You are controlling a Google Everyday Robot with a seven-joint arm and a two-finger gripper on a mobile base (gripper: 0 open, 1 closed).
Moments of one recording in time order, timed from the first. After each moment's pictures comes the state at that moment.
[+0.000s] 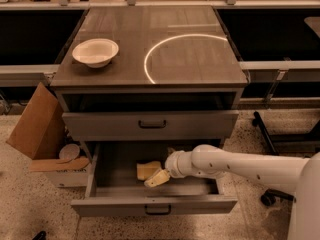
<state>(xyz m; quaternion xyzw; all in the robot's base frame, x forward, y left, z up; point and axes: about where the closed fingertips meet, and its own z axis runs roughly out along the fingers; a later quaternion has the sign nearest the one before) 0.582 0.000 0.453 -0.44 0.80 0.23 0.34</state>
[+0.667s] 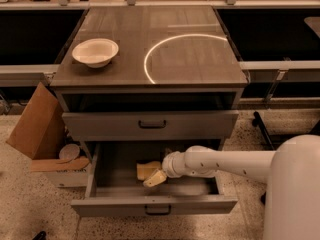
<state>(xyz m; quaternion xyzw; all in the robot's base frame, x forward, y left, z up) 0.602 0.007 0.416 -0.45 0.80 0.20 0.33</state>
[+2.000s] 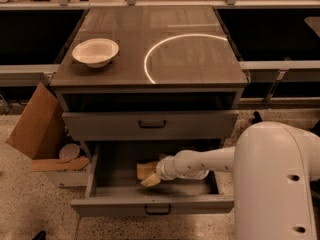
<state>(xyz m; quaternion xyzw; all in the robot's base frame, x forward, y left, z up) 0.614 0.022 0.369 -0.46 0.81 0.16 0.32</state>
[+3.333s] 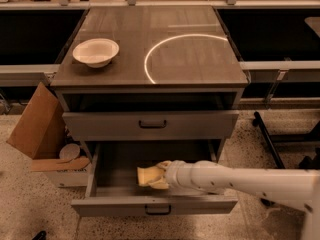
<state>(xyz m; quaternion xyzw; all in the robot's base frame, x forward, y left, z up) 0.562 0.003 0.441 -0.48 0.76 0.17 0.39</state>
